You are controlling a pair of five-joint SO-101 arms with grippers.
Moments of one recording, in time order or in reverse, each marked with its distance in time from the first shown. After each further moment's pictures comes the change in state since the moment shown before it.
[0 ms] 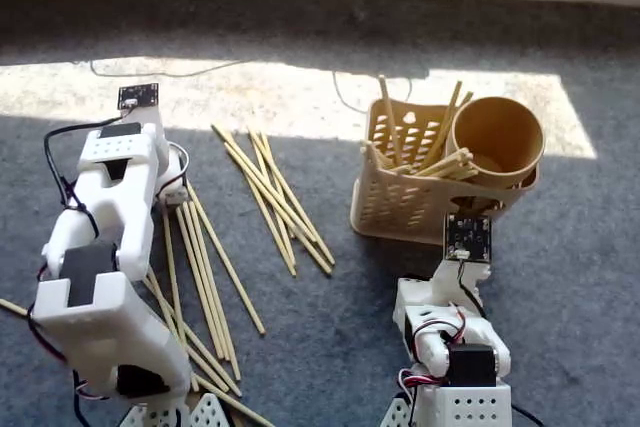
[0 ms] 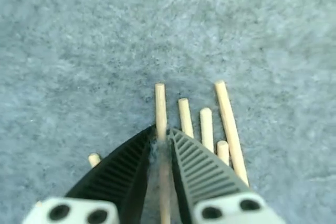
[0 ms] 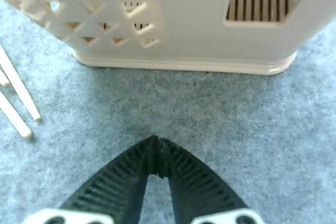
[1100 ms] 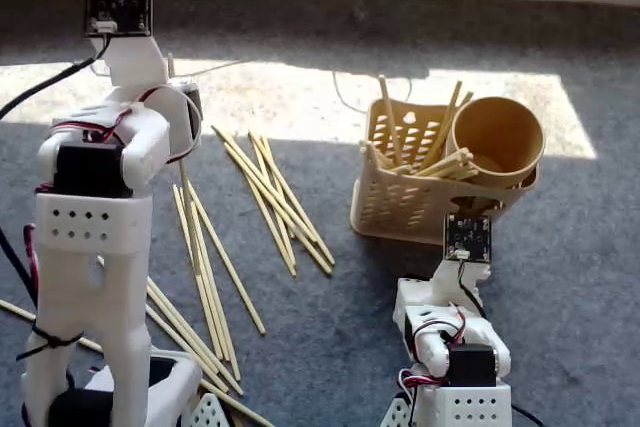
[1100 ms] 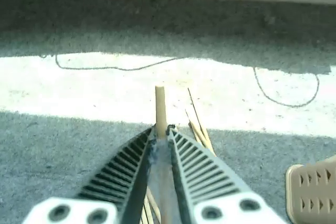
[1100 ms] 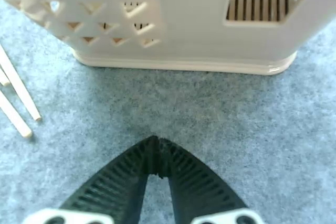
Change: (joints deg) left arm 14.6 -44.3 -11.0 7.9 0.4; right arm 0.0 0.0 0.0 0.0 0.0
